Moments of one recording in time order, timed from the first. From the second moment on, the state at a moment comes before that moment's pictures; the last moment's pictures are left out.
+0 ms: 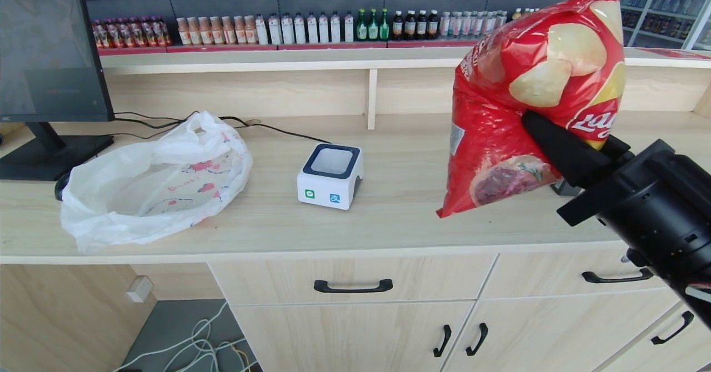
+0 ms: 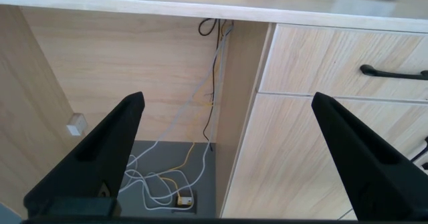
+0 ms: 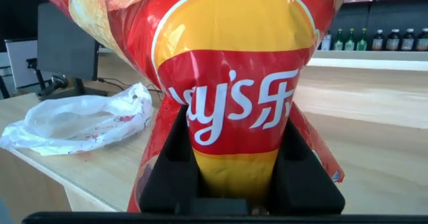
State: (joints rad) left arm 0.00 0.00 0.00 0.00 0.00 0.00; right arm 0.62 1.46 -0.42 -1.50 -0.05 -0.05
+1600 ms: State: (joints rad) left arm 0.00 0.00 0.00 0.00 0.00 0.00; right arm 0.48 1.48 -0.40 -1.48 -0.07 -0.01
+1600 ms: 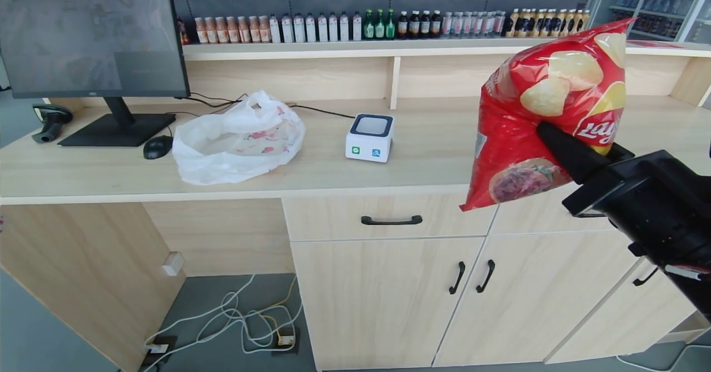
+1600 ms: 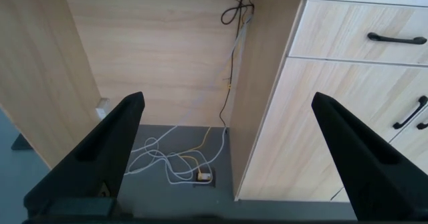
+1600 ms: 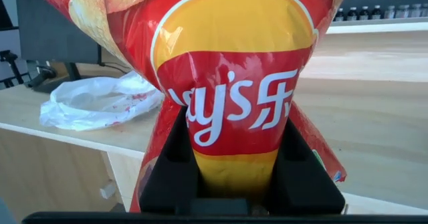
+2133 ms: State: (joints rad) left arm 0.00 0.00 0.00 0.00 0.00 0.00; right arm 0.48 1.51 -0.44 -1.48 -0.07 -0.01
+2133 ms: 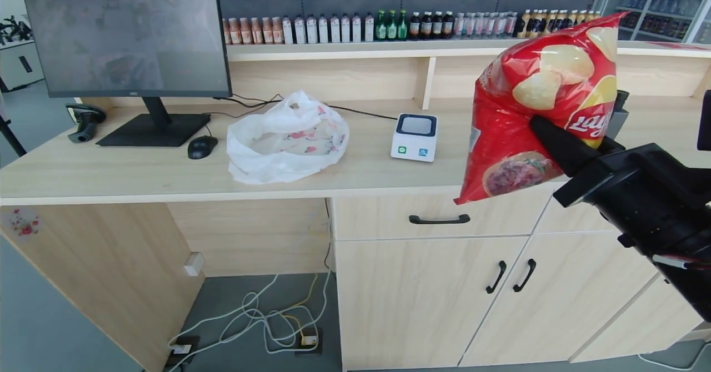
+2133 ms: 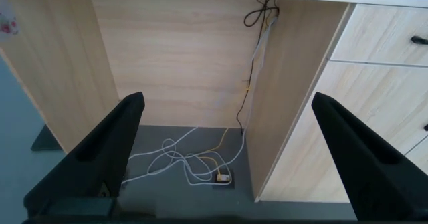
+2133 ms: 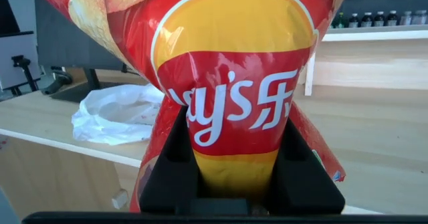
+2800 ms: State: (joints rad) left arm 0.00 0.00 0.00 0.00 0.00 0.00; right arm 0.48 1.55 -0.48 -1.49 -0.07 -0.01
